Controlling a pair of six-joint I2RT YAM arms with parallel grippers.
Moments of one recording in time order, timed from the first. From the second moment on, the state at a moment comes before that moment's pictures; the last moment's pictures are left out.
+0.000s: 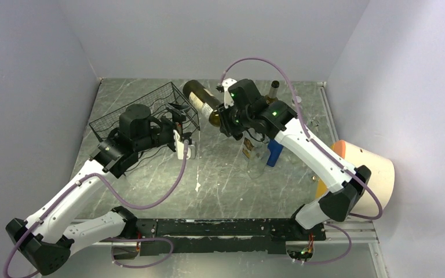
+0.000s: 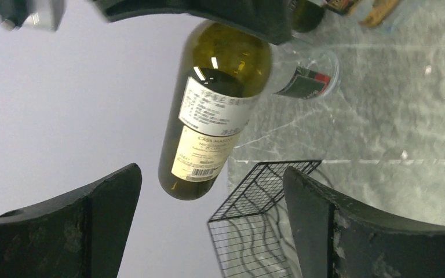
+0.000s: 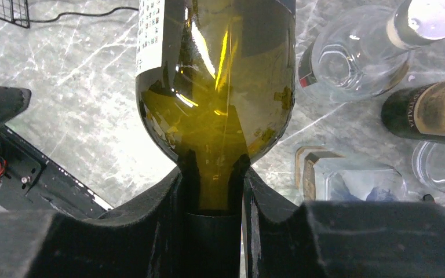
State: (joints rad) left arm -0.63 0.99 1.05 -0.38 0.38 1.26; right arm 0.77 1.49 1.64 -0.89 0.04 0.15
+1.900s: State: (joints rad) left arm -0.07 0.97 1.05 -0.44 -0.23 -0.57; right arm 0.86 1.61 1.04 -0.20 -0.07 0.29
